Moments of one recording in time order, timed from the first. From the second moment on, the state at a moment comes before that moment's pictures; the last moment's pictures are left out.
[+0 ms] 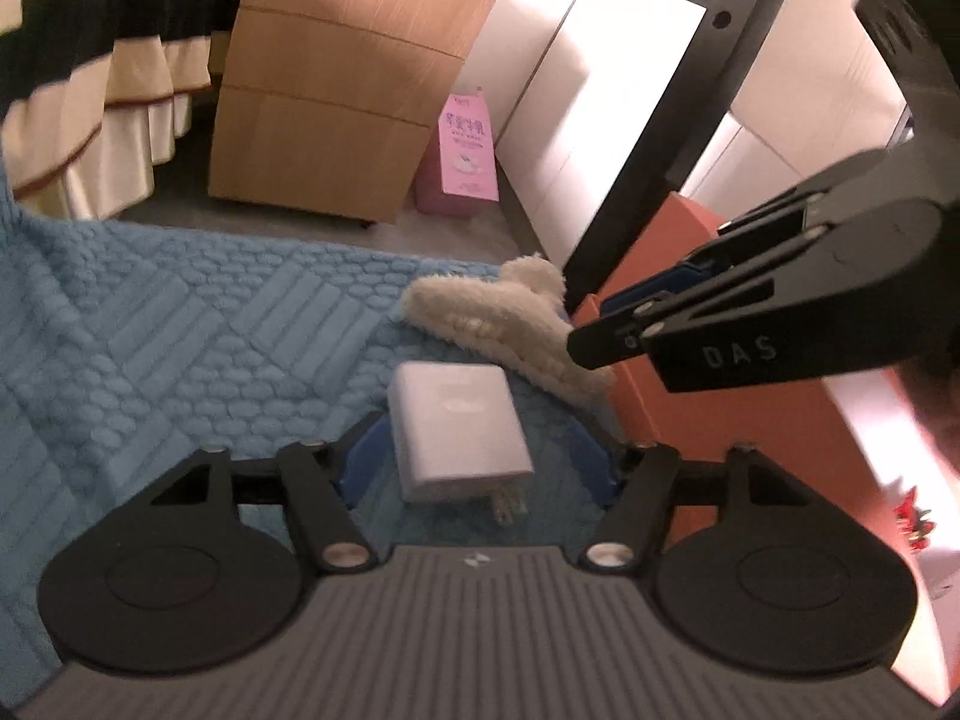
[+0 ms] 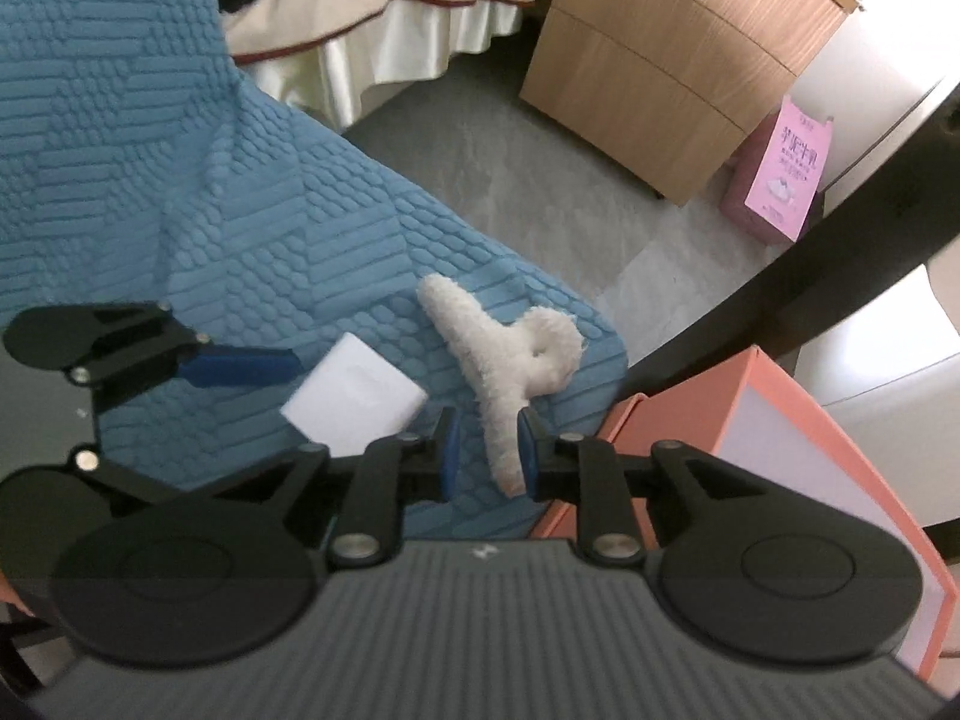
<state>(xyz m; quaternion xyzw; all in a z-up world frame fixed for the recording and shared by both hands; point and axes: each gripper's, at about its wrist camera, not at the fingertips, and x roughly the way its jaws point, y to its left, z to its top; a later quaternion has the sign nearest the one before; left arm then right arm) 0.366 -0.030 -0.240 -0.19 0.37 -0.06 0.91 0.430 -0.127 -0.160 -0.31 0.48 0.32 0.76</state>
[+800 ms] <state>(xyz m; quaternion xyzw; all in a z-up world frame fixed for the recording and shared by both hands) 0.382 -0.030 -0.256 -0.19 0.39 -0.07 0.90 0.450 -0.109 -0.184 -0.34 0.54 0.30 0.71</state>
